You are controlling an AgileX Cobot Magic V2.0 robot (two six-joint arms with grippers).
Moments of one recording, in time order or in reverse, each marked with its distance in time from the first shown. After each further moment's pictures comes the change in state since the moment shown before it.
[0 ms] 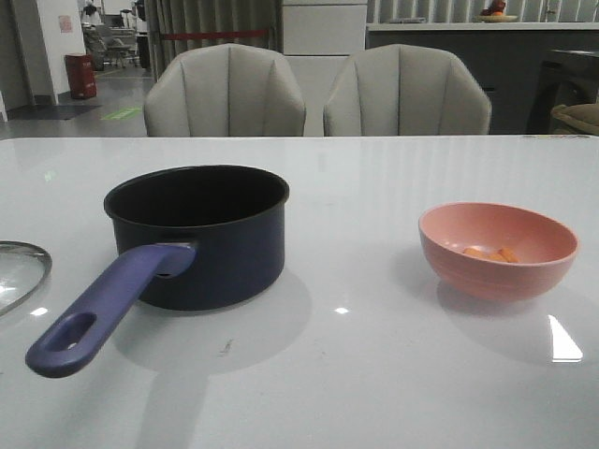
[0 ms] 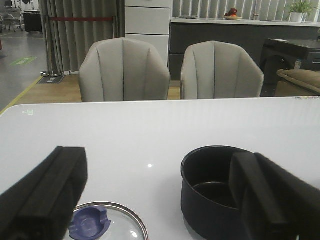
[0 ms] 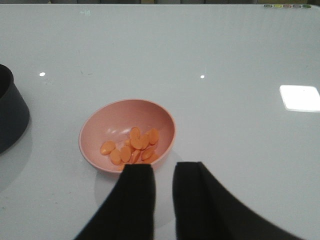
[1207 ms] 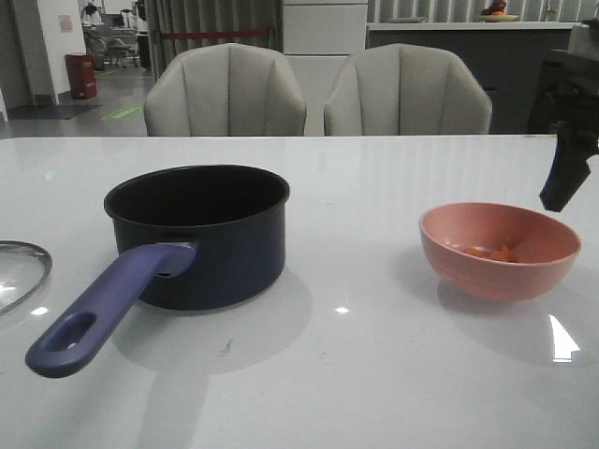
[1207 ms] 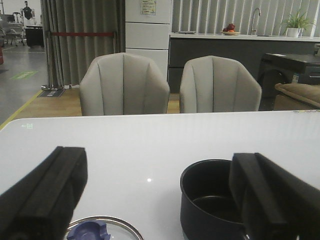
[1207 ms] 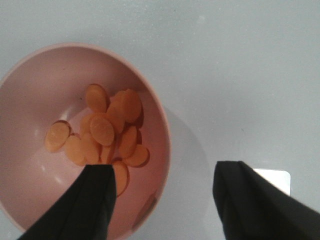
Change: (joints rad) left arm 0.000 -0.047 0.000 0.000 -0.008 0.000; right arm -0.145 1.132 -0.738 0.232 0.415 -0.152
